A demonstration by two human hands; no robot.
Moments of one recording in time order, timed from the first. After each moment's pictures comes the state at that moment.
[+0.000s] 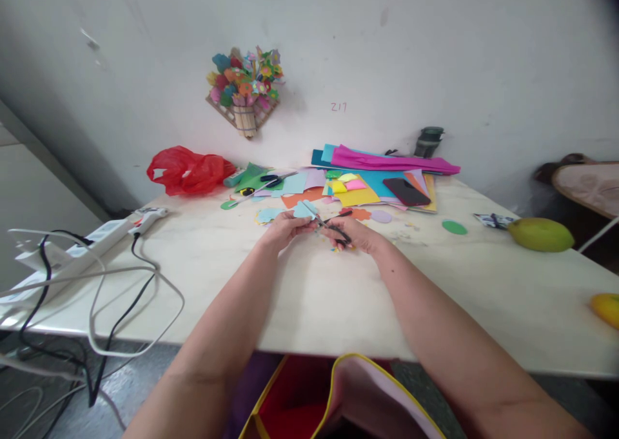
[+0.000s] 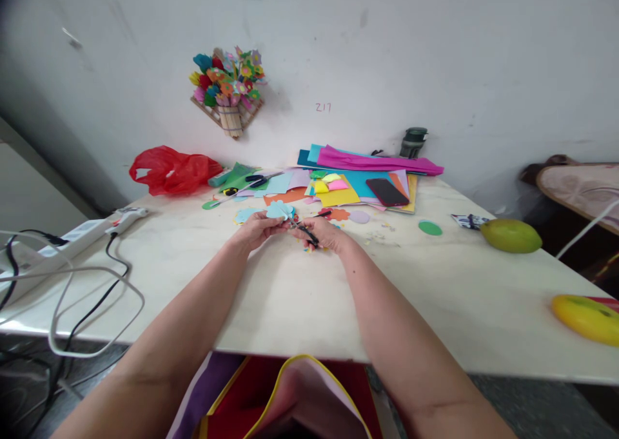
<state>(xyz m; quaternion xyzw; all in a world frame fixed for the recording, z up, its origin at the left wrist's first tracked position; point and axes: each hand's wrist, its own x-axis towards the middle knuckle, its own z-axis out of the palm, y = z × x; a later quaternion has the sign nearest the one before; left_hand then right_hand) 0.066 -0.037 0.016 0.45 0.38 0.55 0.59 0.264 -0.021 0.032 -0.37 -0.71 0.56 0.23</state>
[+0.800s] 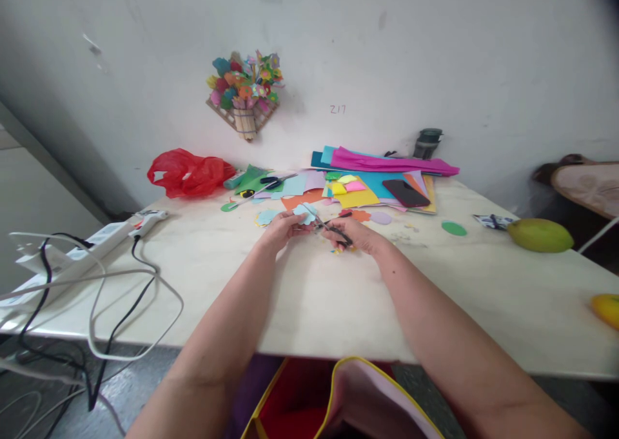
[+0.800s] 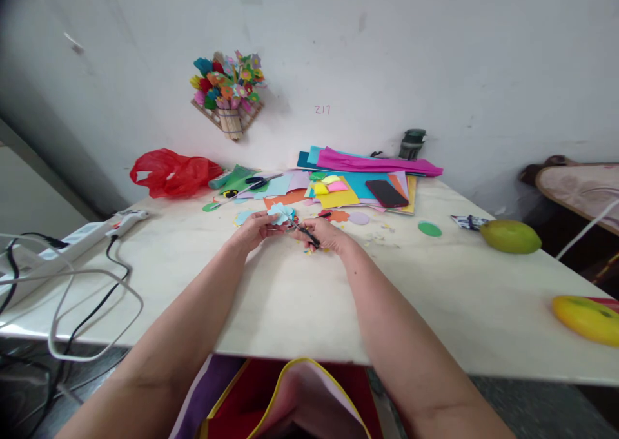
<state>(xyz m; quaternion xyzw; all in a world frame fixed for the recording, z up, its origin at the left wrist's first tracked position) 0.062 -0.037 0.021 0.46 0.40 0.54 0.58 0.267 -0.015 0.027 -0.35 -0.71 0.56 0.24</state>
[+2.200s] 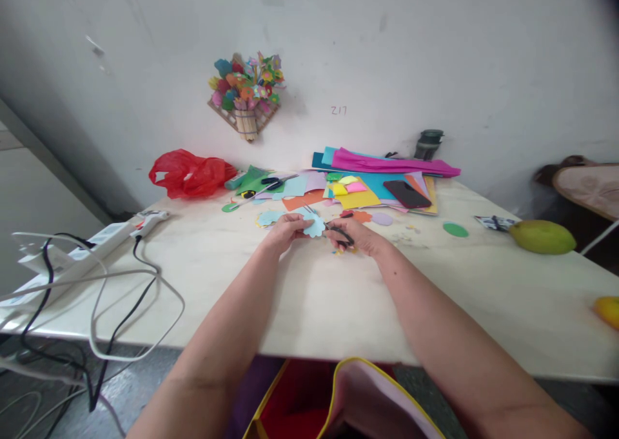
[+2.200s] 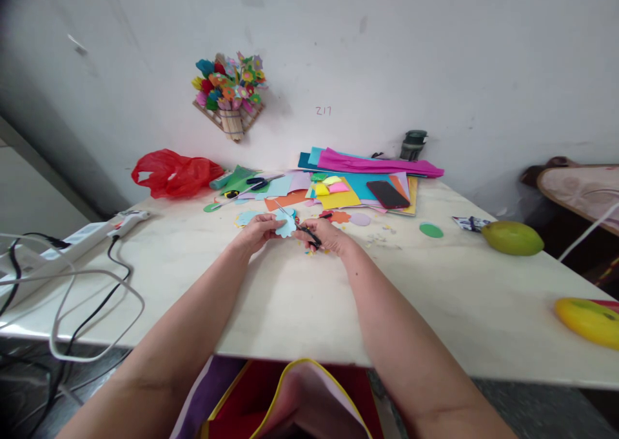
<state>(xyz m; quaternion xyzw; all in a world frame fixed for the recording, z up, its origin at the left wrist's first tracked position) 0.065 -0.038 0.017 0.49 0.40 0.53 0.56 0.265 -0.018 0.030 -0.35 -0.70 0.58 0.24</state>
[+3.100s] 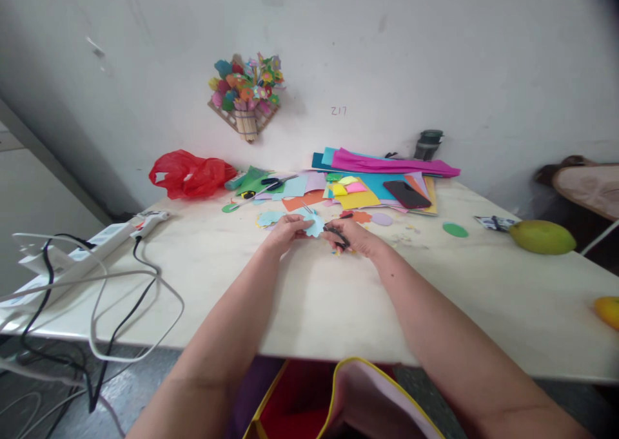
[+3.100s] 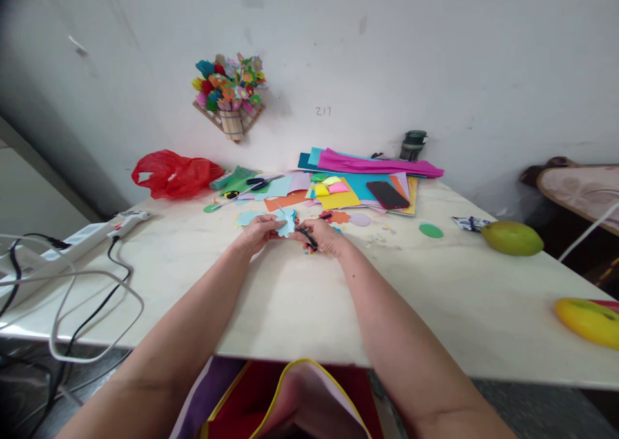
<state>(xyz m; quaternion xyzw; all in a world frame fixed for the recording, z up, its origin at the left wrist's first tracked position) 0.068 -0.037 0.017 0.48 0.42 0.53 0.56 0.260 -0.027 0.034 -0.36 -0.69 0.57 0.26</state>
